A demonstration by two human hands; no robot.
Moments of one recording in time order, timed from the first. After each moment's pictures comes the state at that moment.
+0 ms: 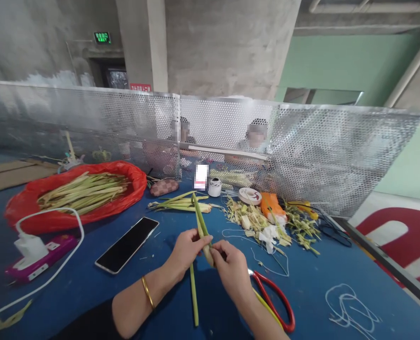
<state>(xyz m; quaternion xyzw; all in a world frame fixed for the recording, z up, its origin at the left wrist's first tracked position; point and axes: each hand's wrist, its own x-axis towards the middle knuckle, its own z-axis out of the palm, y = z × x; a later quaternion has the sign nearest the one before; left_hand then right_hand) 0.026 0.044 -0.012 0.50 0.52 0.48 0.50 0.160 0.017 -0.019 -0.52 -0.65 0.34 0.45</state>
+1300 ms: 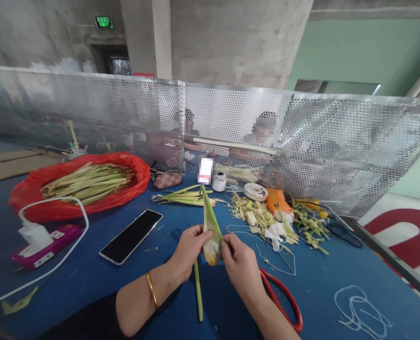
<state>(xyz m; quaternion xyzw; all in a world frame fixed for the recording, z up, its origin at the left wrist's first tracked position) 0.032 0.036 -0.010 0.37 0.48 0.53 0.59 0.172 0.017 -0.021 -0.55 -0.71 0.21 0.39</state>
